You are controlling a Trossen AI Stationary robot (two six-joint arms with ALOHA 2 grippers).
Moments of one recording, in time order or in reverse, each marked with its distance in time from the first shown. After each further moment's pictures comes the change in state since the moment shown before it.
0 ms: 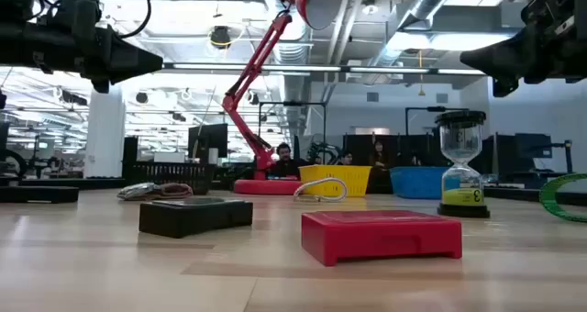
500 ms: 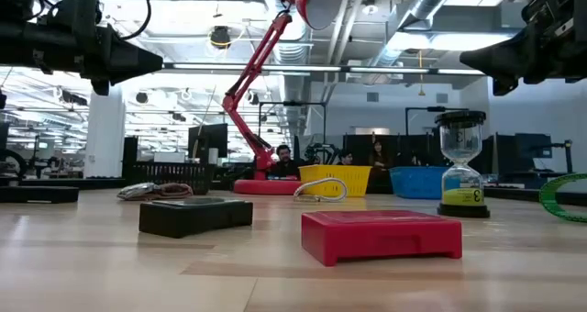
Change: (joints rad) left arm 0.000 0.000 0.000 0.000 0.000 -0.100; right arm -0.001 0.000 0.000 0.000 0.004 -0.024
